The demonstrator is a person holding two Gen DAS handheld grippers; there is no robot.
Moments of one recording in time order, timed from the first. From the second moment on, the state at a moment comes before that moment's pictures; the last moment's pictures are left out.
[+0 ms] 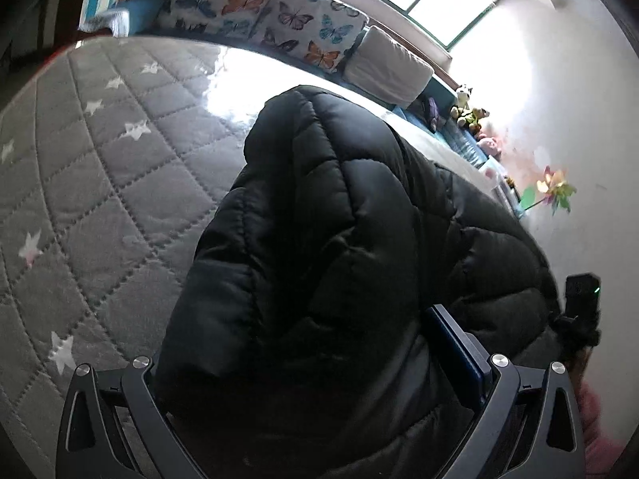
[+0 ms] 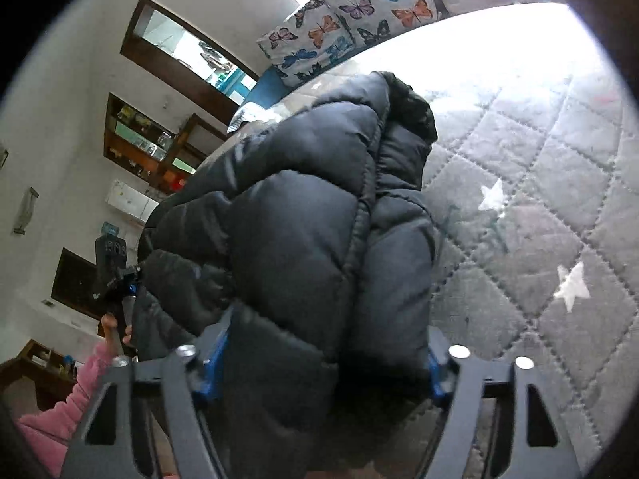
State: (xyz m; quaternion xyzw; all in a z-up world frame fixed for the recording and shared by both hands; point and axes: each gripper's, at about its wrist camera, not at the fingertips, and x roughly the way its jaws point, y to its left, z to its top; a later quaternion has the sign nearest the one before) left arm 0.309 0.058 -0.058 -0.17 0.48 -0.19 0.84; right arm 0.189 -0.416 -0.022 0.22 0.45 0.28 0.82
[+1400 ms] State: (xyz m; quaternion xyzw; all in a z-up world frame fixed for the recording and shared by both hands) left arm 0.345 -0.274 -0.012 0.00 0.46 -0.22 0.86; right arm 0.175 -0.585 -0.001 0.19 0.42 -0.02 0.89
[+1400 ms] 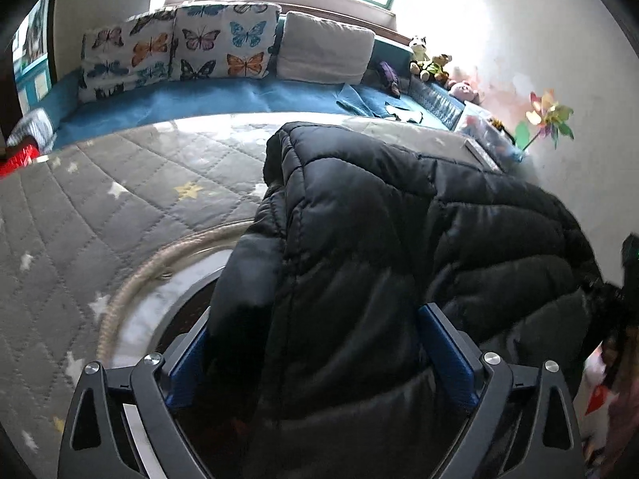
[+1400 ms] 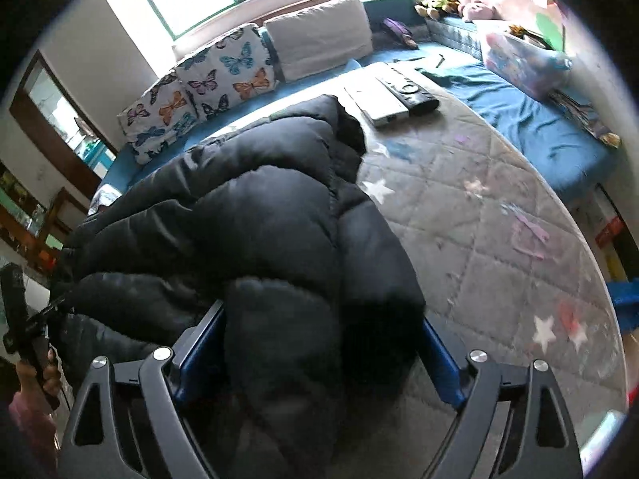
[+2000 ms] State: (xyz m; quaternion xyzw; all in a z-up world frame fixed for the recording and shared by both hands) left arm 0.223 -0.248 0.079 0.06 0.36 -0.17 0.92; right arm 0.144 -0.490 0.039 0.05 0.36 -0.05 0.93
